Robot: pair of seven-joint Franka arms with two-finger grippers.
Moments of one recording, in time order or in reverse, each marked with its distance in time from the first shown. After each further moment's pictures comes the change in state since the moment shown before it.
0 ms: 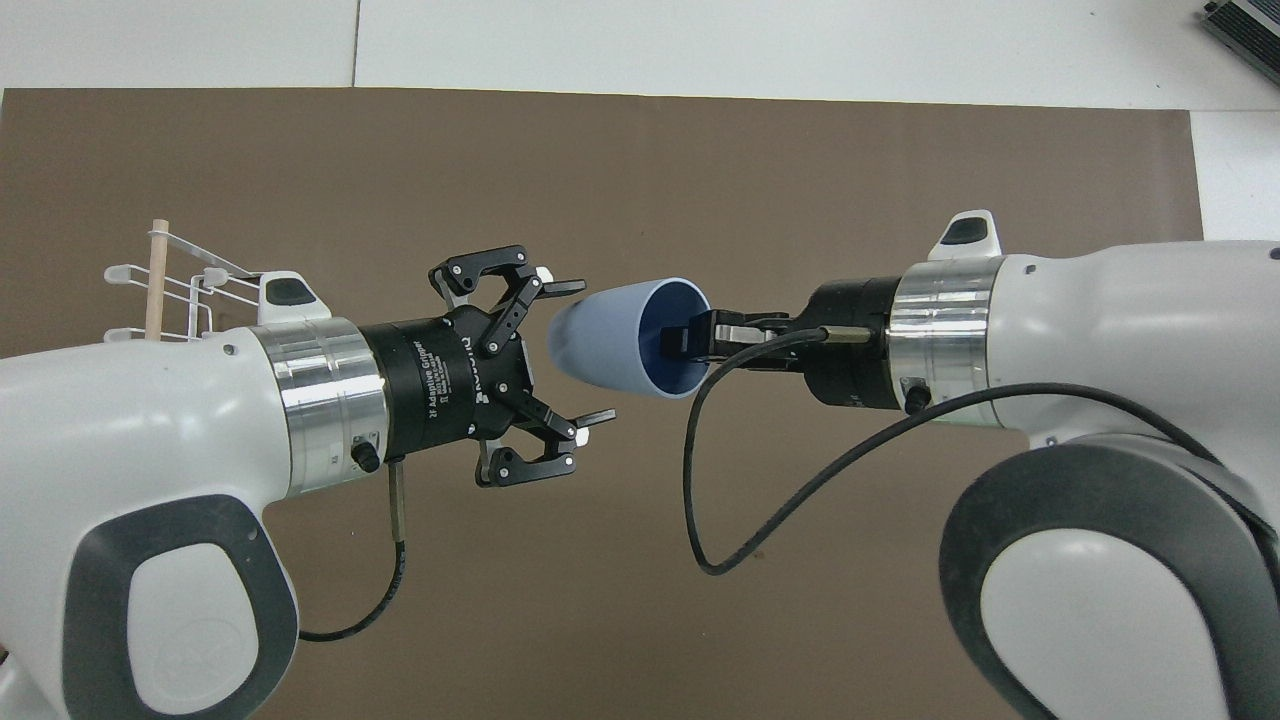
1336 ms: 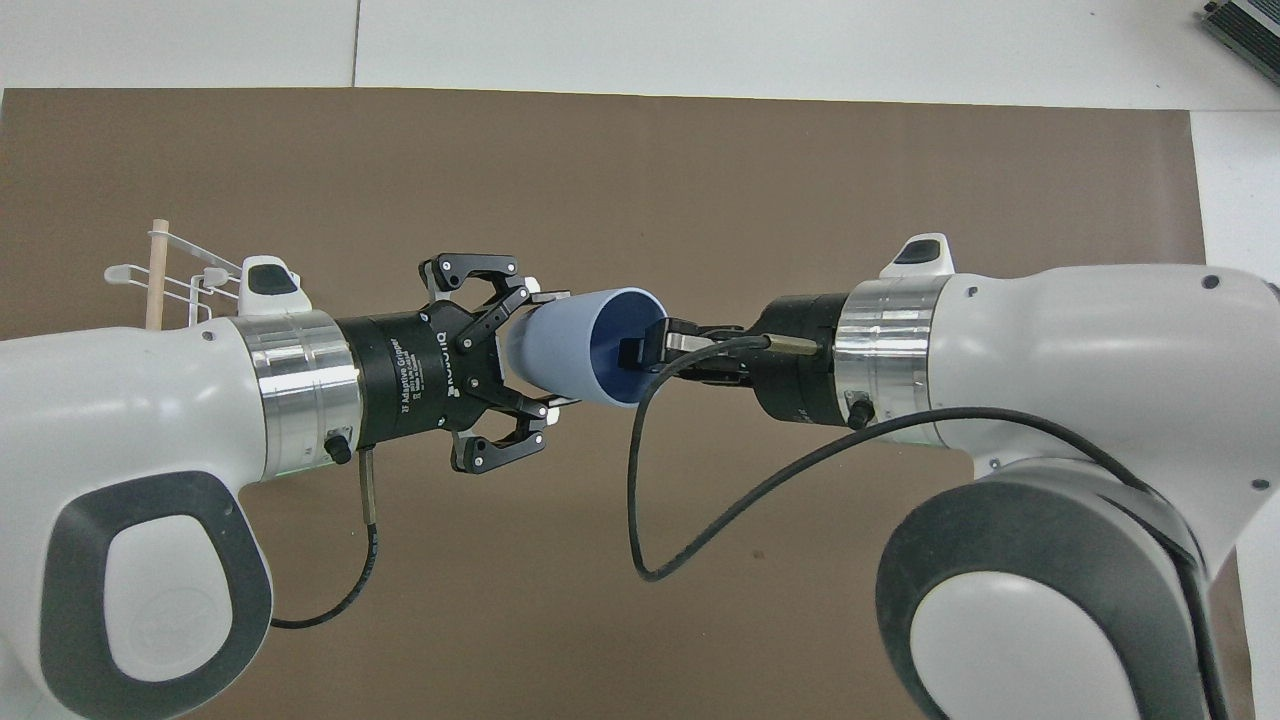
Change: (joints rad) left arm 0.036 0.000 0.015 -0.016 0.000 -0.047 0.157; right arm 0.047 0.005 0.003 -0.002 0.001 0.053 0.086
